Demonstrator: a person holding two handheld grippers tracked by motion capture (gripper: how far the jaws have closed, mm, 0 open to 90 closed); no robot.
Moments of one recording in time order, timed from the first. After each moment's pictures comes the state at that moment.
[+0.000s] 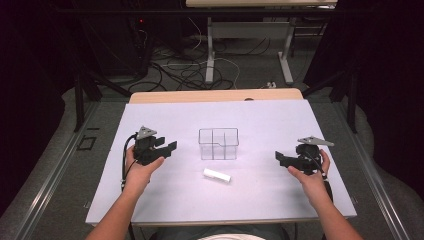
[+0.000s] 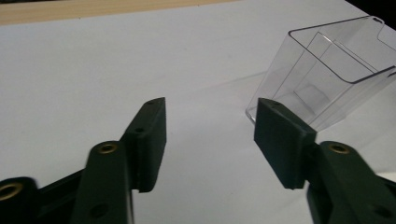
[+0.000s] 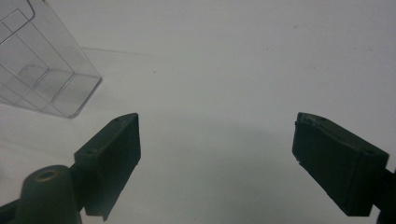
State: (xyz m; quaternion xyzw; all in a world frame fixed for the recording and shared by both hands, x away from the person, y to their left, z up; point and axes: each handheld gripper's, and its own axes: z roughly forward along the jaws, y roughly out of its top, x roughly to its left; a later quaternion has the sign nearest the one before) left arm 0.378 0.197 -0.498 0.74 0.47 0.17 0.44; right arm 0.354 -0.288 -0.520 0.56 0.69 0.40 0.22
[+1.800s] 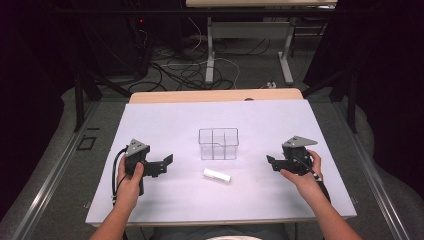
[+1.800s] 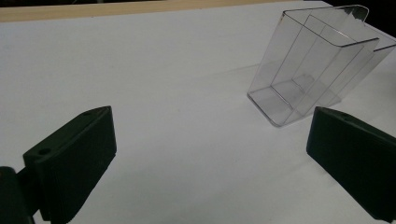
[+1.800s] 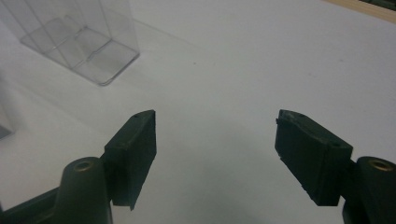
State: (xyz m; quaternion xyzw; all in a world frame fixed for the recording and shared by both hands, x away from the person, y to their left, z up) left arm 0.348 0.214 -0.516 0.73 0.47 0.19 0.46; right arm 0.353 -0.256 -0.512 0.44 0.79 0.36 0.23
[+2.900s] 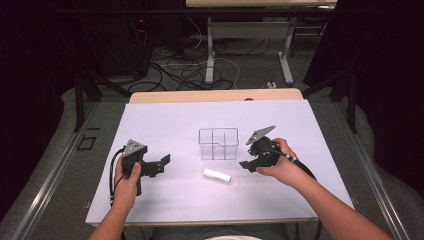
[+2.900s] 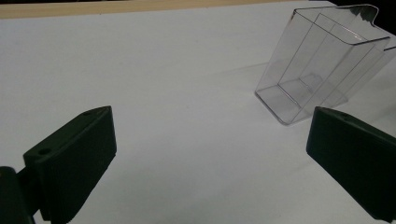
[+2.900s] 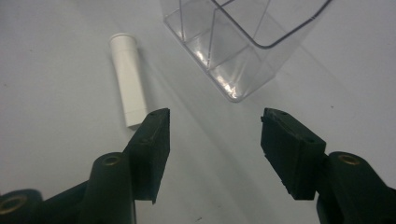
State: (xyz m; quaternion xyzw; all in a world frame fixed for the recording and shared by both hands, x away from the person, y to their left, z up) left arm 0.349 0.221 -0.518 0.73 0.48 0.19 0.46; right arm 0.369 -0.173 -0.477 0.30 0.90 0.30 0.10
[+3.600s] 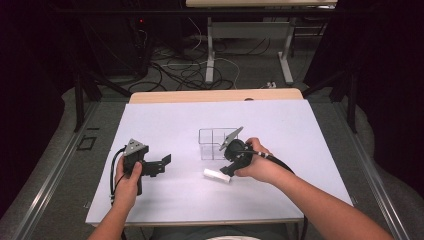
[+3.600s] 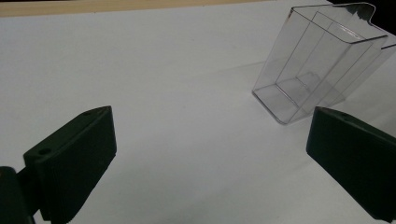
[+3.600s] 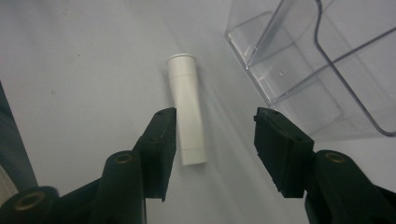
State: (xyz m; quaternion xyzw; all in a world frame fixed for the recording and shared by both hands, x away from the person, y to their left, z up) left arm 0.351 0.220 -0.519 0.73 0.47 0.19 0.46; right arm 0.369 -0.106 -0.477 0.23 0.93 0.26 0.07
